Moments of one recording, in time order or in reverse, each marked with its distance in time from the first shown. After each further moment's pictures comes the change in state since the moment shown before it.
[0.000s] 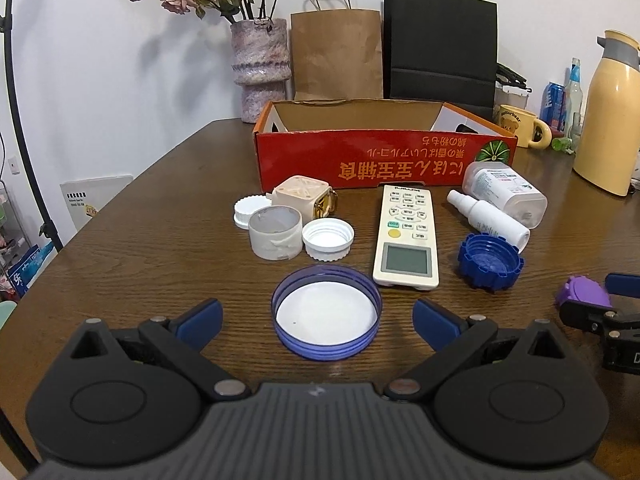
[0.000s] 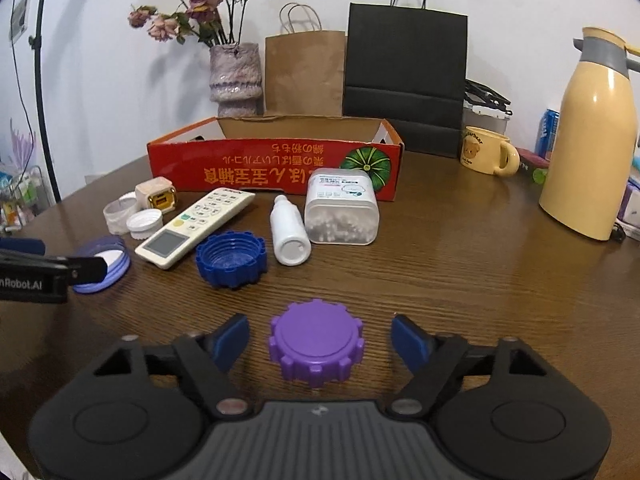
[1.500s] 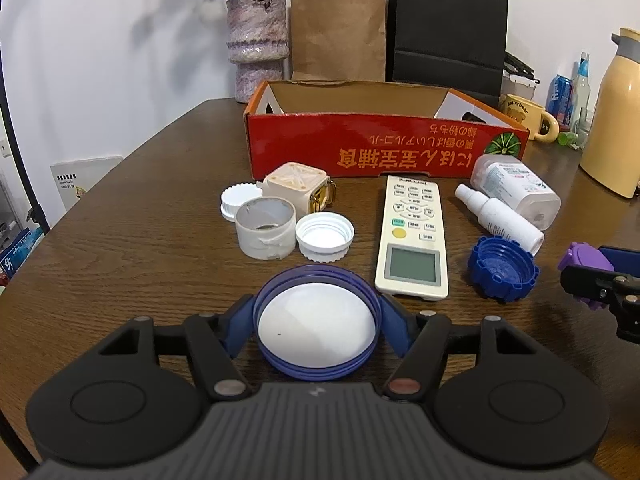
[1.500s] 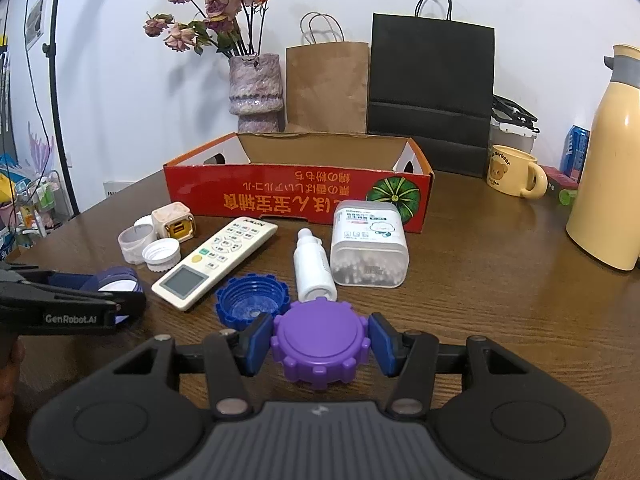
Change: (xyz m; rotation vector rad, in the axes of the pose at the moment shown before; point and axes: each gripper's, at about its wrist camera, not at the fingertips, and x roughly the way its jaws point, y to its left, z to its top) left arm 0.027 0.001 0.011 -0.027 0.058 -0.018; right arm 0.011 0.005 0.029 -0.010 -0.026 0.062
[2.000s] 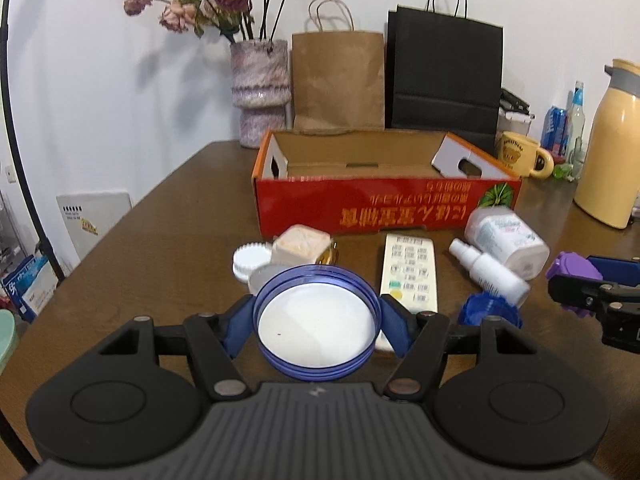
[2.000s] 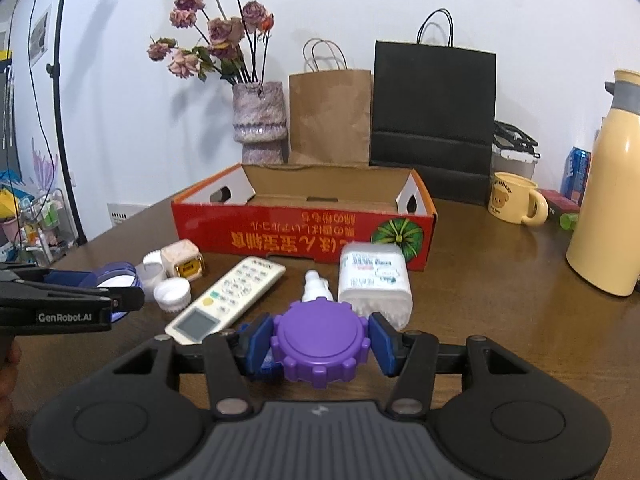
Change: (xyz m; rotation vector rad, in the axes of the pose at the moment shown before) left arm -0.025 0.000 0.031 0.008 -0.102 0.004; right arm -0.010 0.004 0.025 0.005 -0.064 0.009
